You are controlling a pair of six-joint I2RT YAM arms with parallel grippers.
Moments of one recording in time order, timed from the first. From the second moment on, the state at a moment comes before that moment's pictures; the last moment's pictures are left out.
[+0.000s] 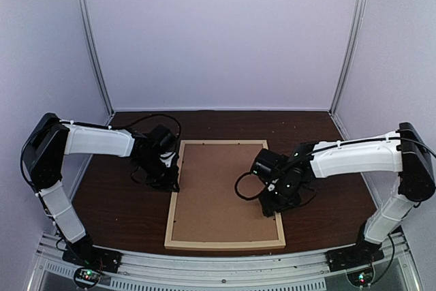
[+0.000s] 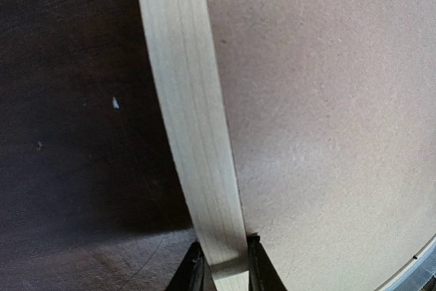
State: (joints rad) left arm -0.66 1.76 1.07 -0.60 0.21 -0.52; right arm 1.00 1.65 1.06 -0.86 0.05 0.70
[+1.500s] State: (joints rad) left arm -0.67 1.76 1.07 -0.60 0.20 -0.49; right arm 0.68 1.64 0.93 -0.54 -0.18 0.56
